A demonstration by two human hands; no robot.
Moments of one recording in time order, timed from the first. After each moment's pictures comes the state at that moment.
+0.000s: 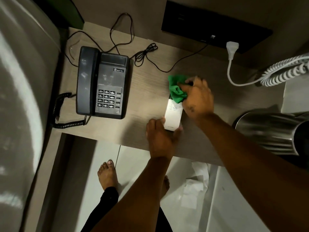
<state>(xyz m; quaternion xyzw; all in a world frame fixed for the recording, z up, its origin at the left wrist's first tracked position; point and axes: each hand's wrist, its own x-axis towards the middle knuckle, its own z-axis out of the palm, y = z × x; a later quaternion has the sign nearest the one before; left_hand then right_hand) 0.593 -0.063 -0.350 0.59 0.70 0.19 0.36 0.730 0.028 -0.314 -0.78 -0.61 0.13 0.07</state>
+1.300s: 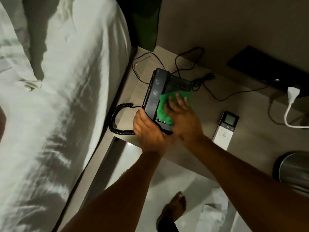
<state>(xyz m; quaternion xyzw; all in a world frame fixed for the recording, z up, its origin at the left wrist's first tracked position) 0.426 0.033 -0.347 0.55 0.78 0.19 0.24 0.537 0.084 -0.302 -0.58 -0.80 0.15 -0.04</state>
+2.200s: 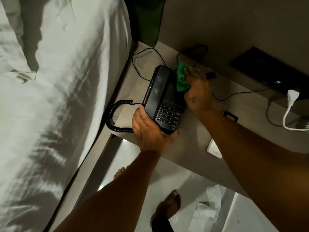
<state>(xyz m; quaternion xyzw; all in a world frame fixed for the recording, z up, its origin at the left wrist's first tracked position) 0.423 0.033 -0.352 0.55 0.78 0.18 0.24 0.568 0.161 -0.301 -0.71 -0.69 0.16 0.05</state>
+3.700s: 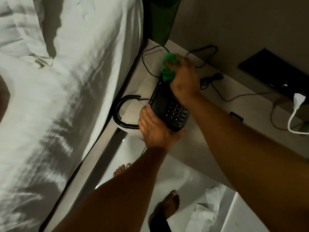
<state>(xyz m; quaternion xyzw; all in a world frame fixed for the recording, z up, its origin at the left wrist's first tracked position) 0.425 0.027 -0.347 0.52 0.79 0.19 0.27 0.495 0.178 -0.290 -0.67 -0.69 0.22 0.13</state>
